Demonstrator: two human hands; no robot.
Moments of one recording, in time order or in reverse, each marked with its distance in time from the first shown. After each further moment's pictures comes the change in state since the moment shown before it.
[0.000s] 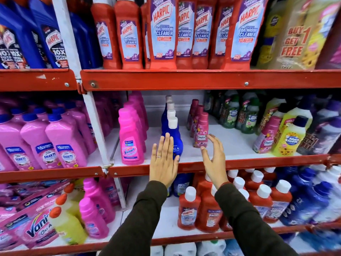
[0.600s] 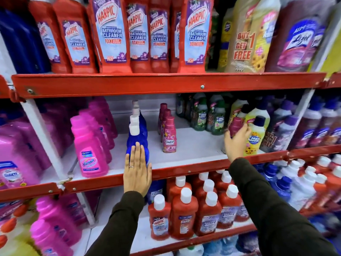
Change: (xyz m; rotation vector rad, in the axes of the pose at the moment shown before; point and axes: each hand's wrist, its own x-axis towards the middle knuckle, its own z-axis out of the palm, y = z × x) left_hand -0.001 0.031 0.033 0.026 -0.033 -0.054; right_hand 0.101 0.064 -0.148 -0.236 0.362 0.290
